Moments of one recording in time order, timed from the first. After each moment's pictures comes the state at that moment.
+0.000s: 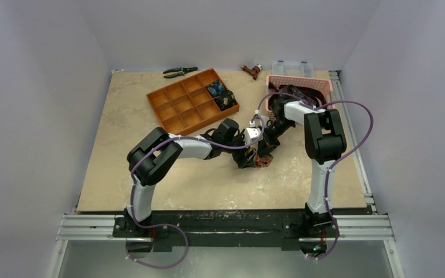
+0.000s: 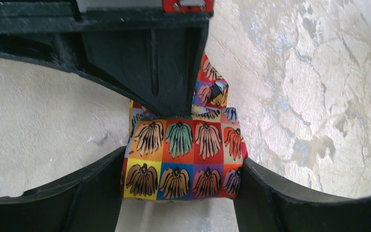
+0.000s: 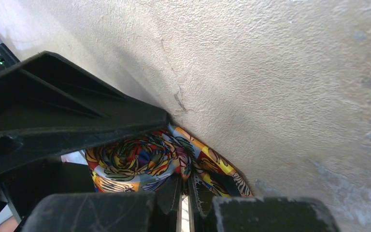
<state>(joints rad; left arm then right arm) -0.80 2.00 1.12 0.22 0.52 0.14 0.21 2.14 1.43 -1.01 -0.66 -0.22</state>
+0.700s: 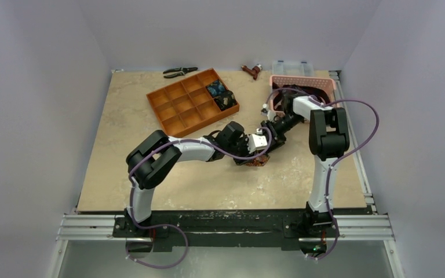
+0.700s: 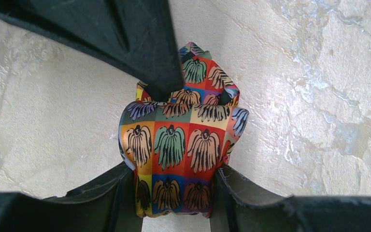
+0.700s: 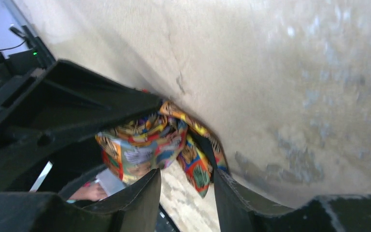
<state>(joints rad) -0.85 1.98 1.15 0.11 0.35 0.36 0.13 2.17 1.54 -1.14 -0.74 -0.35</state>
